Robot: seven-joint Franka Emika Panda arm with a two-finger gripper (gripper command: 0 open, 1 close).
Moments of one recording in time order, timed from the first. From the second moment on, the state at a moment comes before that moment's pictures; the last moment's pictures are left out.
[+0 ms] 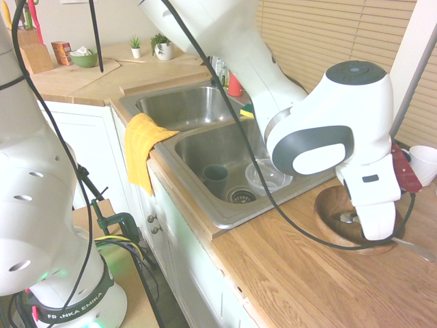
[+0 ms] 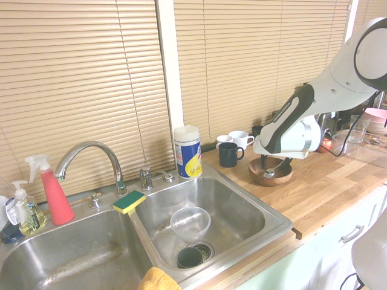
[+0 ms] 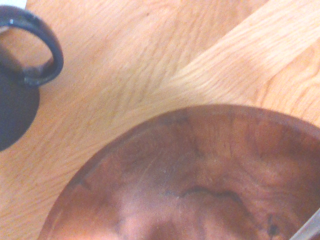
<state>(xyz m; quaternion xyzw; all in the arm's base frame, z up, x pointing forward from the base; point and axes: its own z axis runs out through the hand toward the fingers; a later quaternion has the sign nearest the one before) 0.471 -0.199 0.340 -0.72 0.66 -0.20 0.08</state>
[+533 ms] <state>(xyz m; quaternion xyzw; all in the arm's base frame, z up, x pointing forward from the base) 0.473 -0.201 0.331 -0.72 0.66 -0.19 0.08</state>
